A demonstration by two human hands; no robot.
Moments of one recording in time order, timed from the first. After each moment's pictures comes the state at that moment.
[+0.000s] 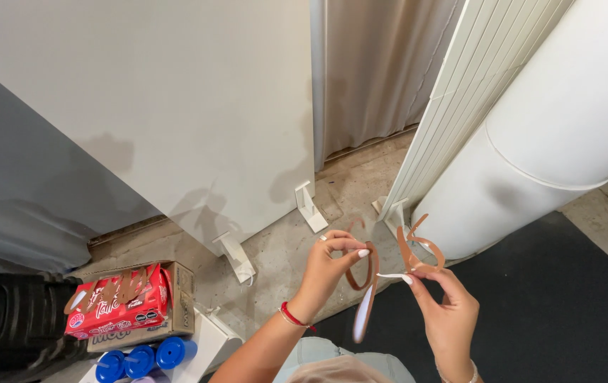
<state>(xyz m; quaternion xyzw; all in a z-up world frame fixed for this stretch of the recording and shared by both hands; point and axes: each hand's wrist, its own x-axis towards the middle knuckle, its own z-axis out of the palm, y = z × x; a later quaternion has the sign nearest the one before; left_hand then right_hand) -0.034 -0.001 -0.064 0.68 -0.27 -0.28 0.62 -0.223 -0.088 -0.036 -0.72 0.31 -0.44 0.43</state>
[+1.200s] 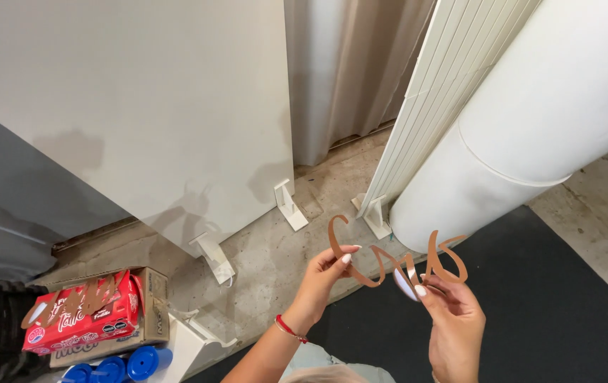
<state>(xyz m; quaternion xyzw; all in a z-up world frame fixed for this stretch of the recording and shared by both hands) -0.063 -0.013 -0.097 0.52 -0.20 -0.45 0.70 -0.255 -0.111 -0.047 -0.46 0.48 -0.44 0.61</state>
